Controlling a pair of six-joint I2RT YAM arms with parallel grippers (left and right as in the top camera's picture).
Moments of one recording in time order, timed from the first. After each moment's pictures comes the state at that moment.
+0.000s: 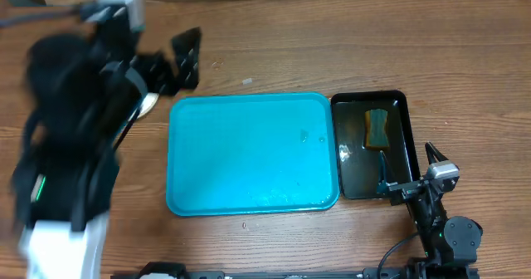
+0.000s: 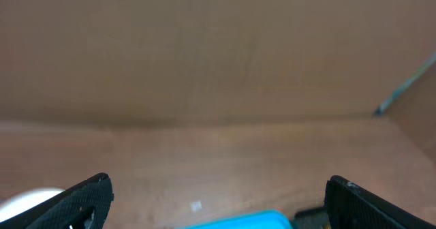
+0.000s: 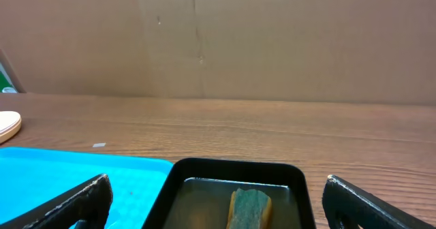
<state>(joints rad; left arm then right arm) -0.07 1.13 1.60 -0.75 0.21 -0.17 -0.02 0.01 0.02 -0.02 -0.23 0.05</state>
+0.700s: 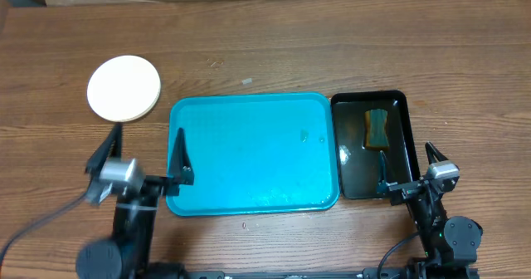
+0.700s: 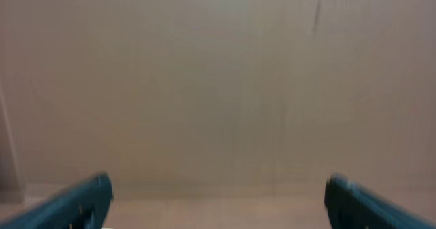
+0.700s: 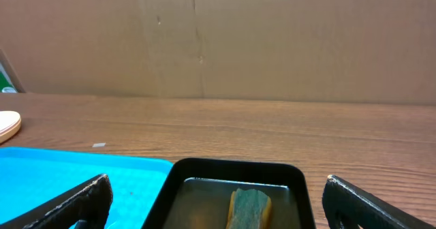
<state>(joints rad) -0.03 0.25 0.47 0.06 0.08 -0.10 -0.02 0.01 0.02 -0.02 -0.23 0.05</state>
